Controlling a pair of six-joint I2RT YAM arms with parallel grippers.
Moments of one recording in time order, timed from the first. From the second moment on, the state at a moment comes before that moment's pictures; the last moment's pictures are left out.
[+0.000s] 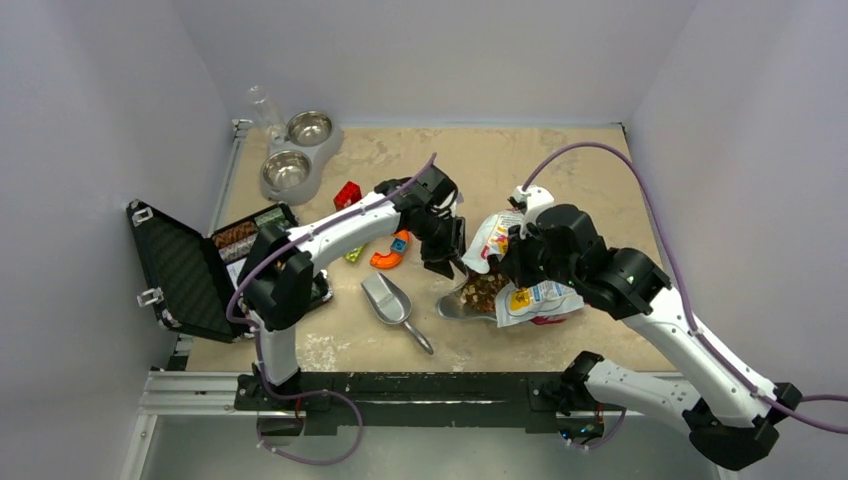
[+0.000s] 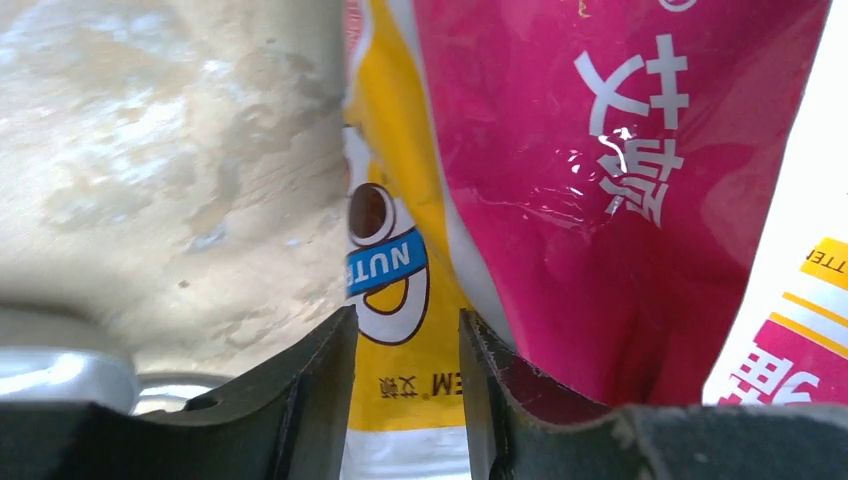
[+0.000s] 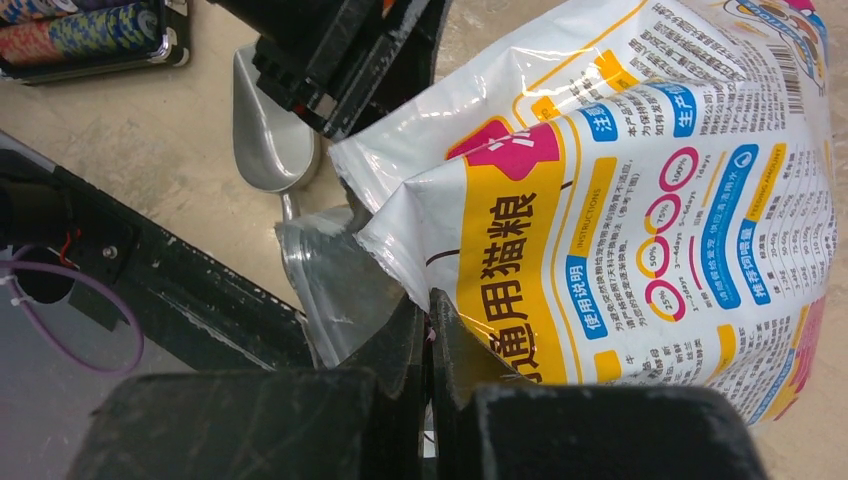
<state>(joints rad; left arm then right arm) -0.77 1.90 1.56 -0.79 0.50 -0.79 0.76 0.94 1.18 -0.94 0.08 0.36</state>
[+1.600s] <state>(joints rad) -1.12 1.40 0.66 -0.26 -0.01 -1.53 0.76 0.70 1.12 -1.07 -0.04 0.17</state>
